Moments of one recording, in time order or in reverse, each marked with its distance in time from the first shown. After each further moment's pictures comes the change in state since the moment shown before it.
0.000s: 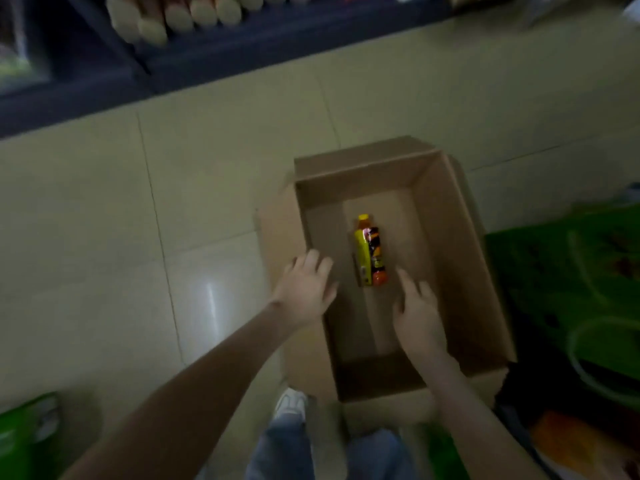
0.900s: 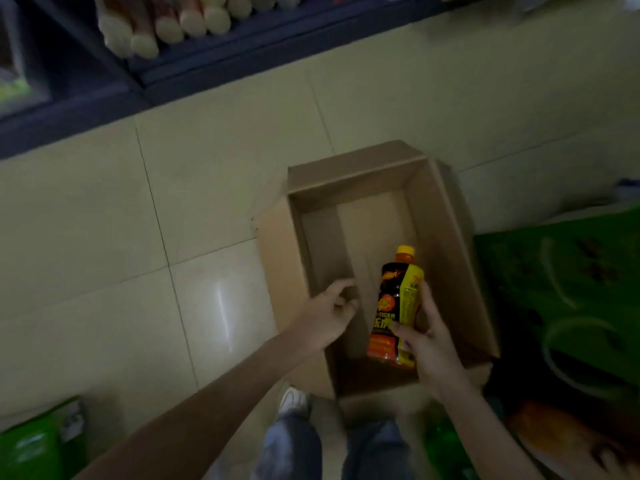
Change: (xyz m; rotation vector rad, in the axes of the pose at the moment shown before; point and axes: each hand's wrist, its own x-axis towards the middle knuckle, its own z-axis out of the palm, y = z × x) left_hand -0.027 0.054 -0.059 -0.882 -0.301 -0.238; right_hand -0.033 0.012 -0.044 1.164 -0.238 0.283
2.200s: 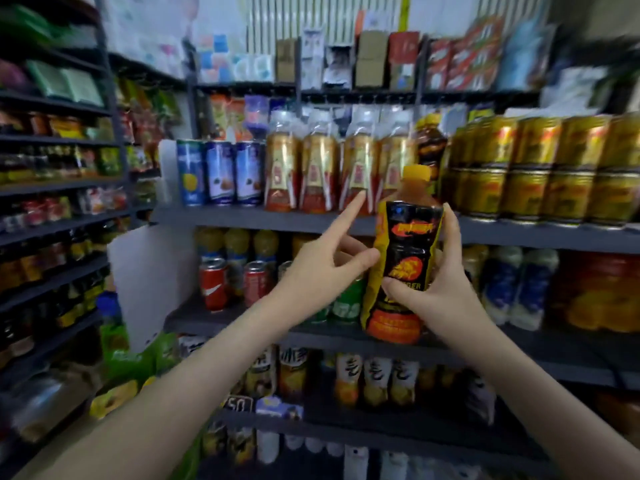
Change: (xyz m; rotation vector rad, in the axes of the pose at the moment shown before) left_hand -0.880 0.386 0.396 0.293 -0.487 1.729; right_hand -1.033 0.042 -0.305 -0.145 1.124 -1.358
